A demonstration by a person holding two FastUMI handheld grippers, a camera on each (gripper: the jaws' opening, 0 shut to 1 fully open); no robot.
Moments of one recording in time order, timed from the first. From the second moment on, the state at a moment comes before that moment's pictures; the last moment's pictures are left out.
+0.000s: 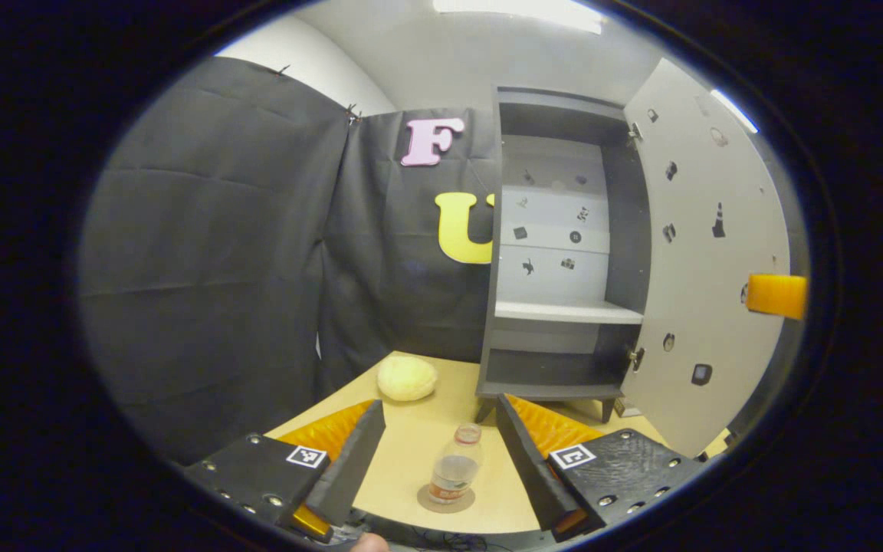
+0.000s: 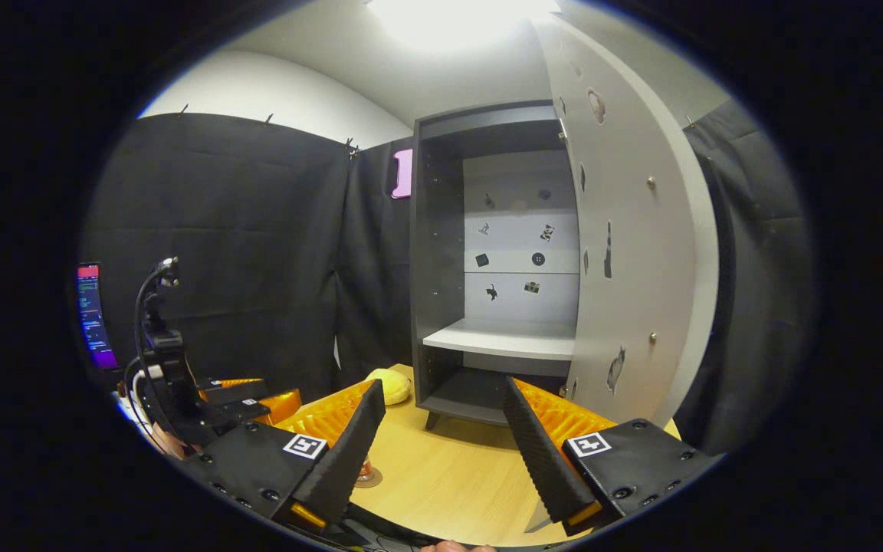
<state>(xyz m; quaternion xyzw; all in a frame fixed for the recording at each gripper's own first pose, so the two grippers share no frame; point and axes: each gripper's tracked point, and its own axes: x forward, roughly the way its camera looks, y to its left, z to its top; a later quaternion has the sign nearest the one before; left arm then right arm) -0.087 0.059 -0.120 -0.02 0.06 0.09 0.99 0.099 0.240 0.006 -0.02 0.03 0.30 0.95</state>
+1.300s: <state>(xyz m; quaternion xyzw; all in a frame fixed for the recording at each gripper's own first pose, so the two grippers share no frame) -0.104 -0.018 -0.090 0.01 0.05 0.10 0.99 0.165 0.005 0.089 0.11 0.01 0.16 0.98</state>
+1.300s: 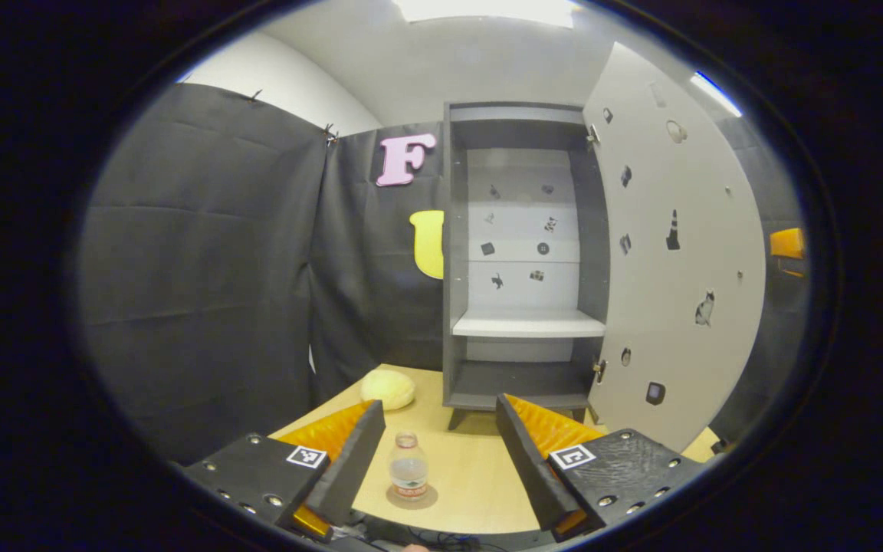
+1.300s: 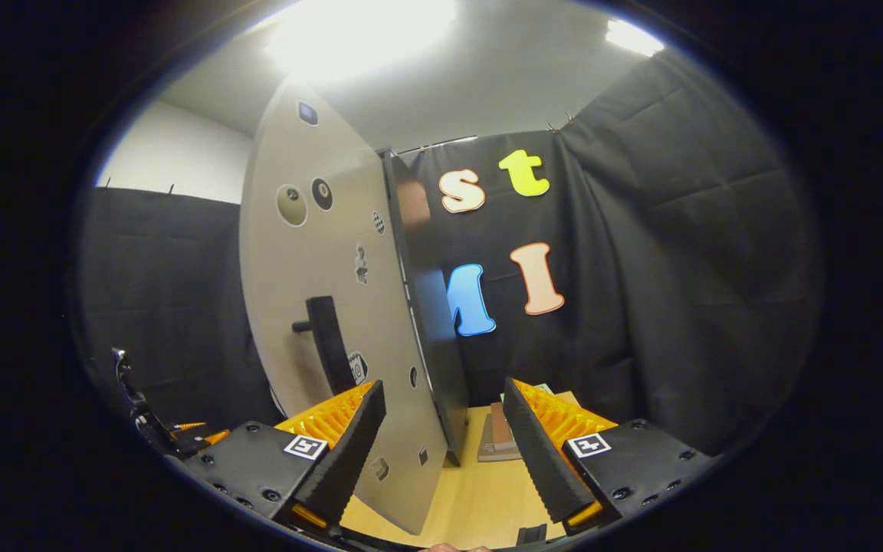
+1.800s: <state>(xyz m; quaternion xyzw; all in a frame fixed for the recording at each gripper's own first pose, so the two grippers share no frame) -0.079 0.070 -0.087 0.01 0.05 0.11 0.99 0.182 0.026 0.101 0.11 0.03 0.12 0.99</state>
